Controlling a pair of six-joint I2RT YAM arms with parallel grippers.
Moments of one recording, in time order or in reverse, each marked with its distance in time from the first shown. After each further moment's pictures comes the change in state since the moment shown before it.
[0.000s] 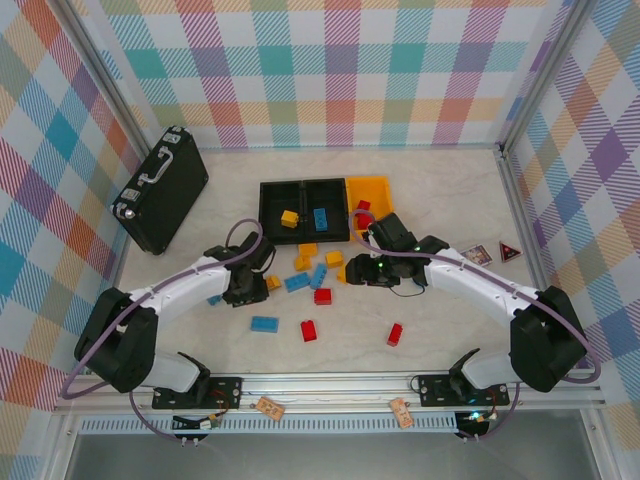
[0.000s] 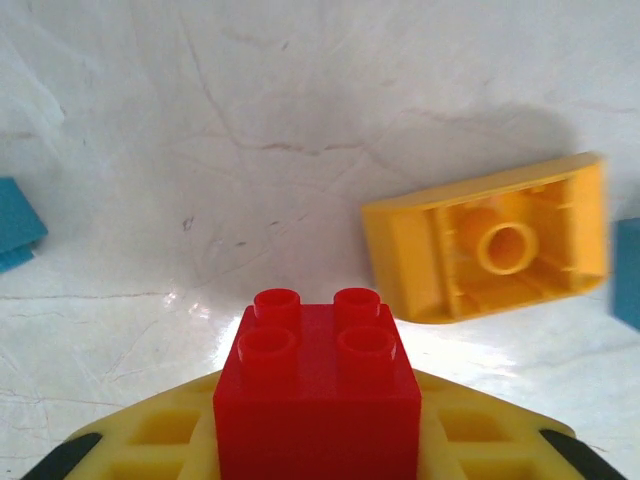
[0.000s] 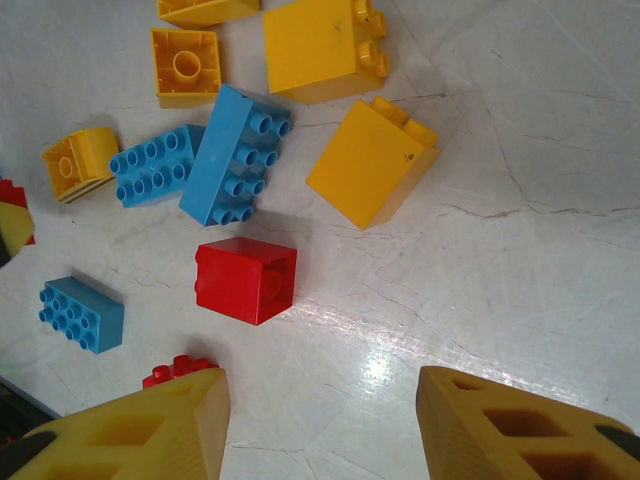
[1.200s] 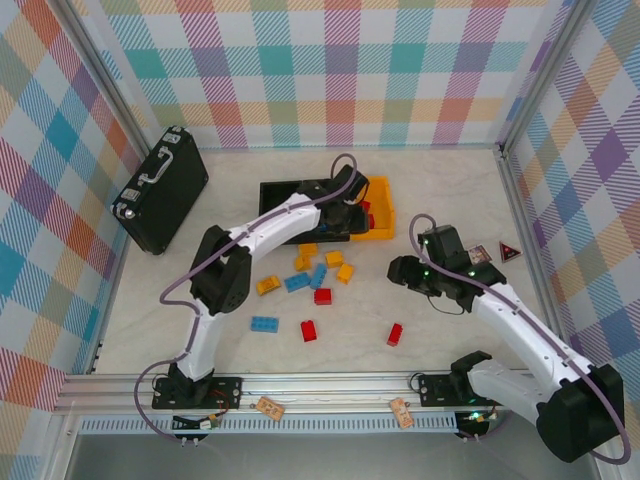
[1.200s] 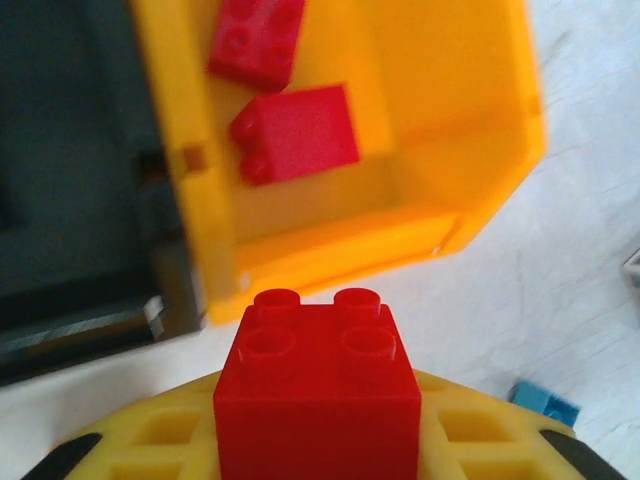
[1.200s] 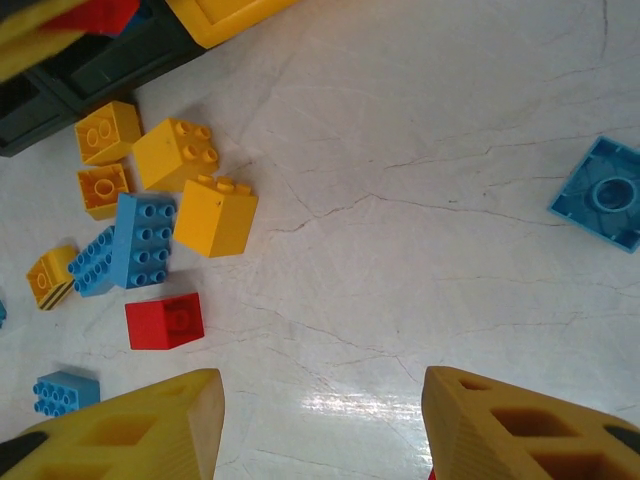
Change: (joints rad) left arm -0.220 0.784 1.102 0.057 0.212 0.088; right arm -0.243 -0.392 -0.202 -0.081 0.071 0.076
